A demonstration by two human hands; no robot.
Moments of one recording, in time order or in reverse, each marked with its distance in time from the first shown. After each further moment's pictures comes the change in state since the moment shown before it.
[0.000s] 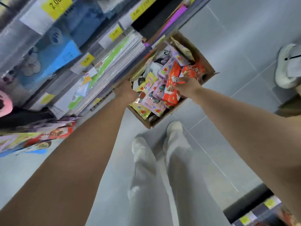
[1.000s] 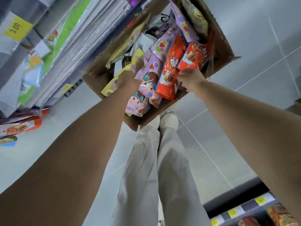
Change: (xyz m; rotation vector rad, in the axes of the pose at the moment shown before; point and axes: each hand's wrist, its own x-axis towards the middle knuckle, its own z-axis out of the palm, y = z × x) left_hand 0.136 0.003 0.118 0.053 -0.016 -0.078; right_hand 0.158 0.071 0.036 0.105 -0.099 0.182
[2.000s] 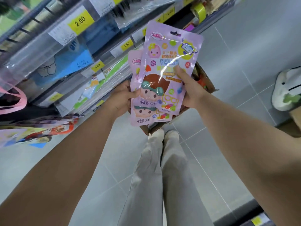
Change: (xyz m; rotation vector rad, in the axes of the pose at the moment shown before) left_hand -0.174 -0.028 -0.151 -1.096 -0.319 0.319; right_hand -0.172 -0.073 -0.029 0.846 -0.426 -0.320
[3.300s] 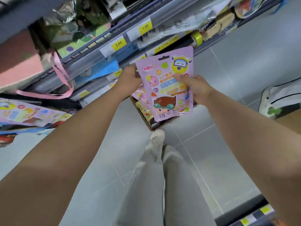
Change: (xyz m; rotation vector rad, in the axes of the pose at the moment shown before) left_hand -0.116 0.109 0.043 0.673 0.278 0.343; right_hand -0.131 -0.059 0.062 -0.363 0.082 -0.148
